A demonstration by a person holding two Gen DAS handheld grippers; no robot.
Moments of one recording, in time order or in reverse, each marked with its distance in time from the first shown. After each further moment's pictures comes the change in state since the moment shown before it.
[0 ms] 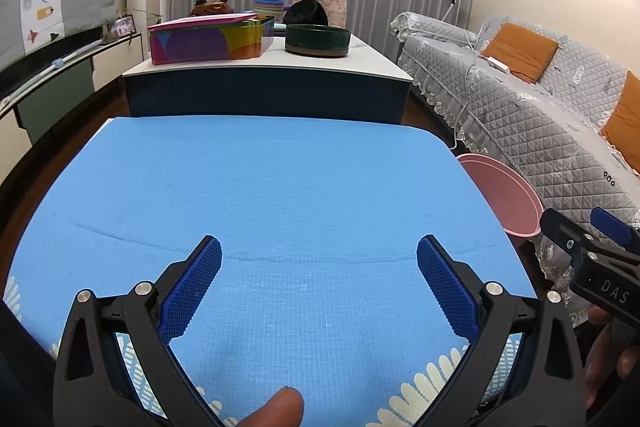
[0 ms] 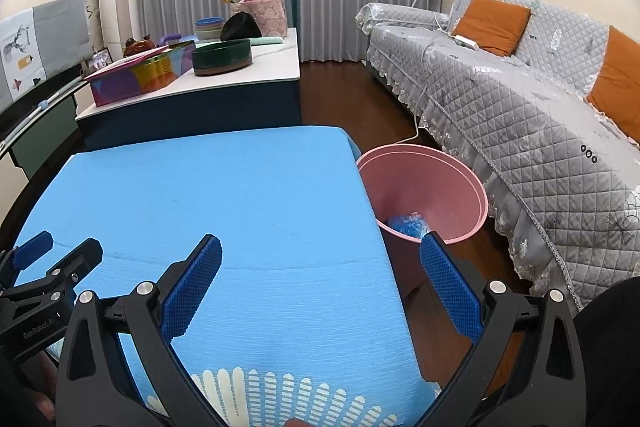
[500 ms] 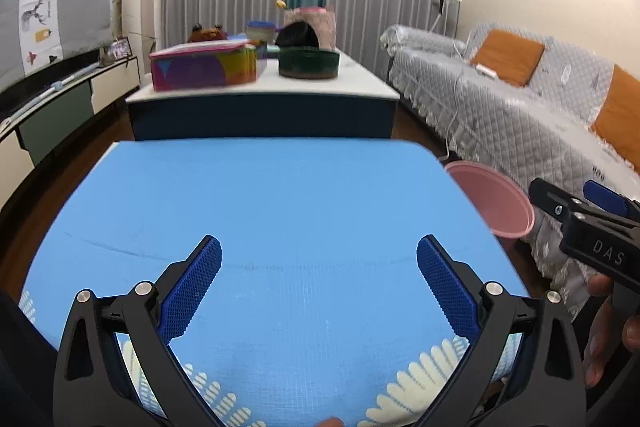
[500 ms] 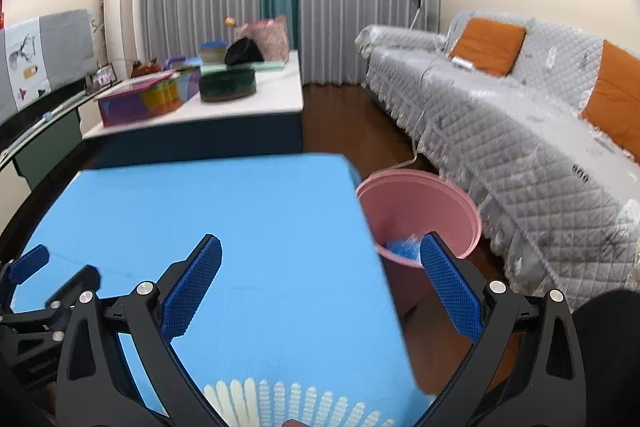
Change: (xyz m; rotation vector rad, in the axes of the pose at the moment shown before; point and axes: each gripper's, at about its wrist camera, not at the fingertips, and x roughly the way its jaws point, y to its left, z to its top) left arm -0.025 -0.004 0.003 0.057 -0.057 -0.011; right arm -0.021 0.007 0.007 -0.001 -0.047 0.027
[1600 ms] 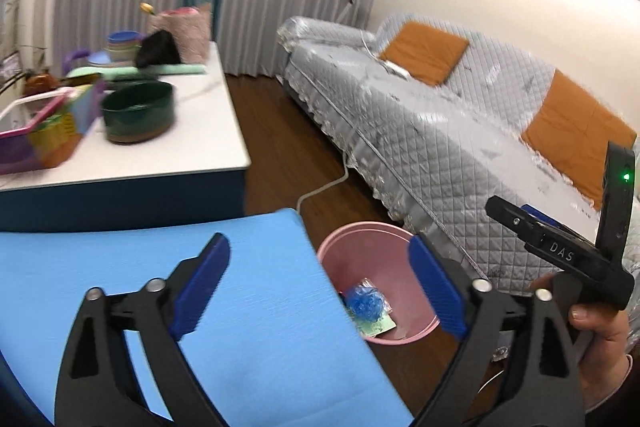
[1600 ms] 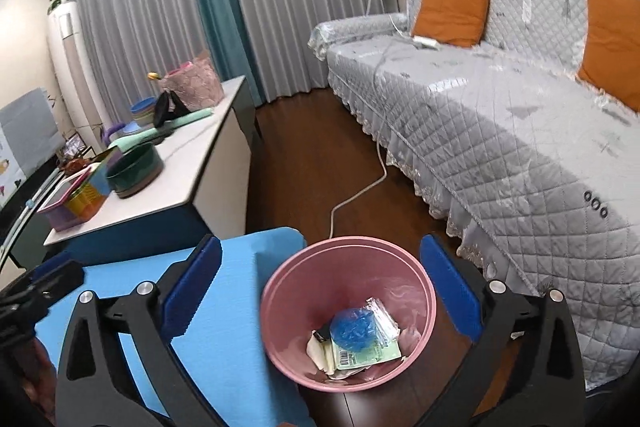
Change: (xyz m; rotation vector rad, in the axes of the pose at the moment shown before) left arm 0.108 -0.124 0.148 0.056 0.029 -0.343; right arm 0.083 -0.178 0.128 0.204 -0.054 0.005
